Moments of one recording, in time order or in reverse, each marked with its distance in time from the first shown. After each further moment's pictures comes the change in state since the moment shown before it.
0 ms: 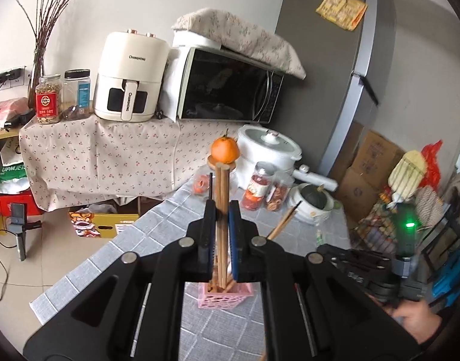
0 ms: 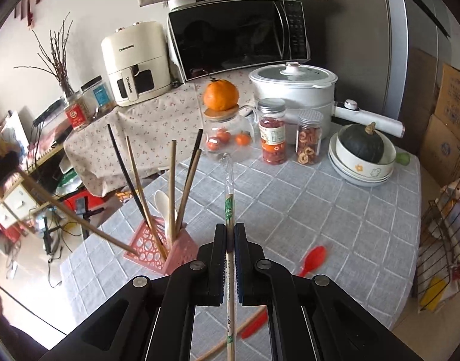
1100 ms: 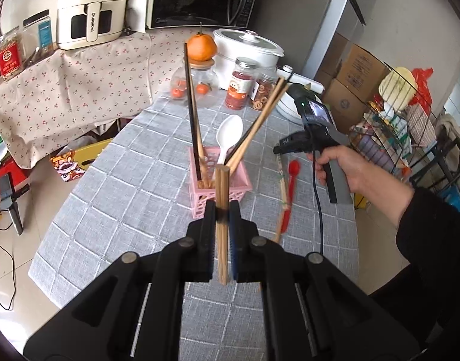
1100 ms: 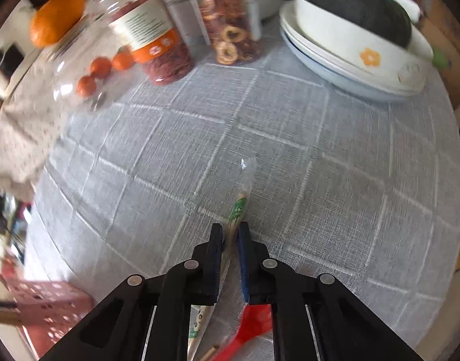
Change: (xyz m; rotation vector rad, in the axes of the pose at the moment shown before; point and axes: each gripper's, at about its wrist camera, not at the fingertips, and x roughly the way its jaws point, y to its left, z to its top) left arm 0.019 0.001 -0.058 0.106 0.407 -0.096; right arm 0.213 -0.121 0.009 0.234 0.439 -0.138
